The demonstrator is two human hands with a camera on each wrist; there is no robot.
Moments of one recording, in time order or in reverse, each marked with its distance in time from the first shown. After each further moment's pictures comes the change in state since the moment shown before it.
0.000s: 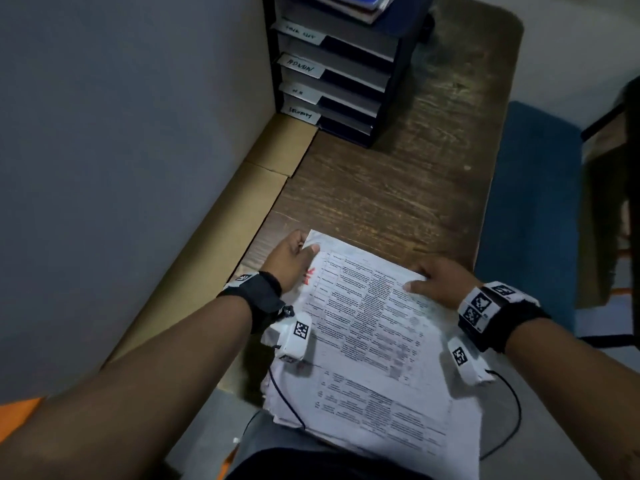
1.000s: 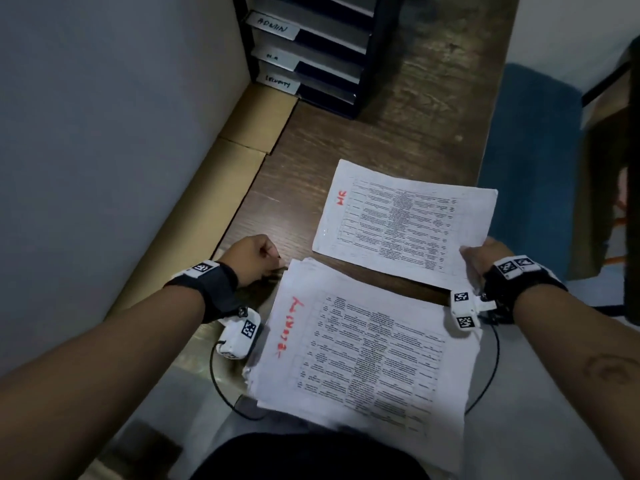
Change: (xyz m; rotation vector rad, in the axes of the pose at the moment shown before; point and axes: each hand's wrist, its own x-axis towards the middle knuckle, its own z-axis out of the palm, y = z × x) left_hand 0.005 -0.027 -0.028 0.431 -0.066 -0.130; right_hand 0.032 0.131 -0.006 0.478 0.316 0.651
